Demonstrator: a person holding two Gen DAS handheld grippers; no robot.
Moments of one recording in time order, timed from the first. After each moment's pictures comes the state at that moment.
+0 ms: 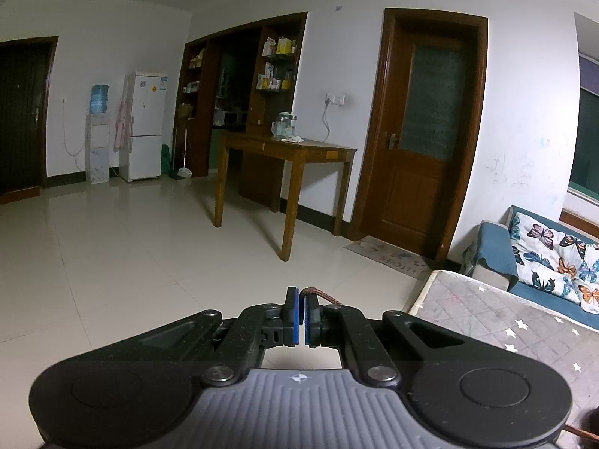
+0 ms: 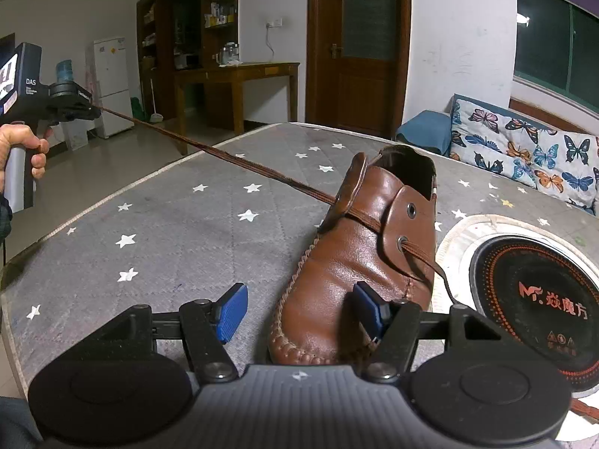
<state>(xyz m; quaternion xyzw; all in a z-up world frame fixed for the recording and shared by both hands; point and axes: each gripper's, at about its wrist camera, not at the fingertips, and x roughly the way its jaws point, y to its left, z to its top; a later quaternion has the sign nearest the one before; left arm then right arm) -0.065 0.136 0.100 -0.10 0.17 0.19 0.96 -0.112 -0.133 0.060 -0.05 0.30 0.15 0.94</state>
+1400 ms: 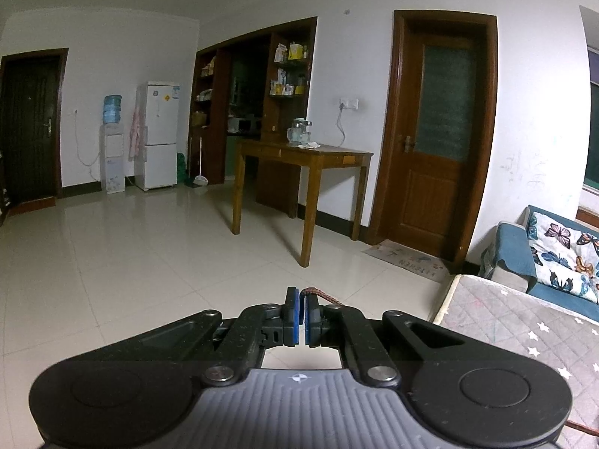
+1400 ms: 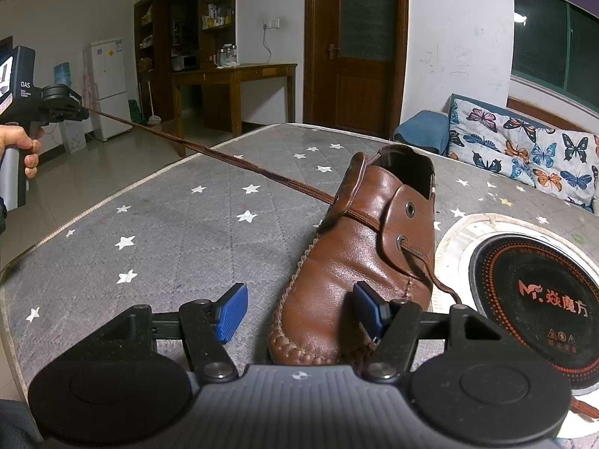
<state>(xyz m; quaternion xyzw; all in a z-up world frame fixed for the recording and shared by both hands) -0.073 0.147 0.104 -0.09 0.16 0.21 0.96 -0.114 -0.128 0.060 -0.05 0.30 0.14 0.94</state>
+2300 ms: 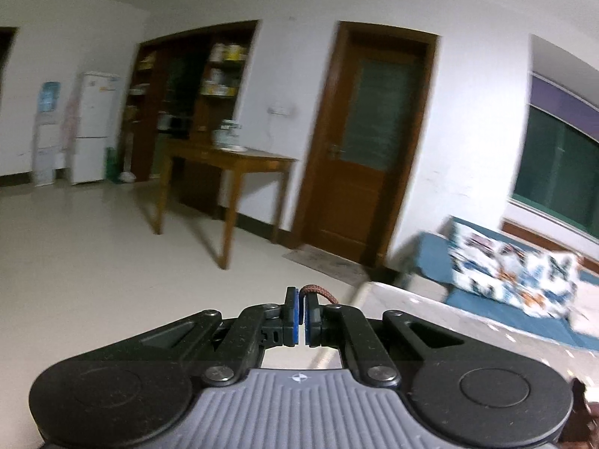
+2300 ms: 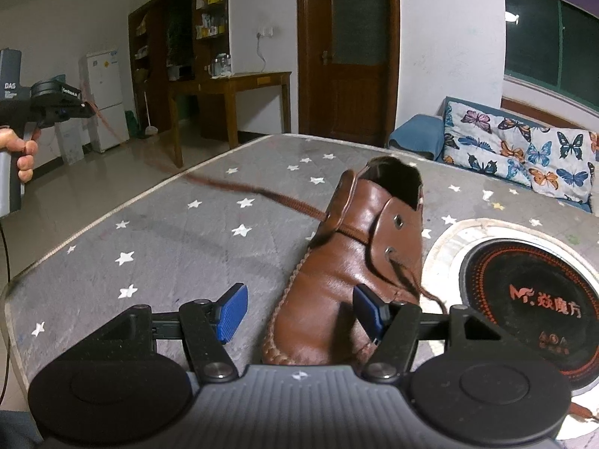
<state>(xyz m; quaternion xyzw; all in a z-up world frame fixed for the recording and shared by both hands) -0.090 0.122 0.123 -0.12 0.15 0.06 0.98 -0.117 -0.137 0.074 -0.03 0.29 0.14 0.95</state>
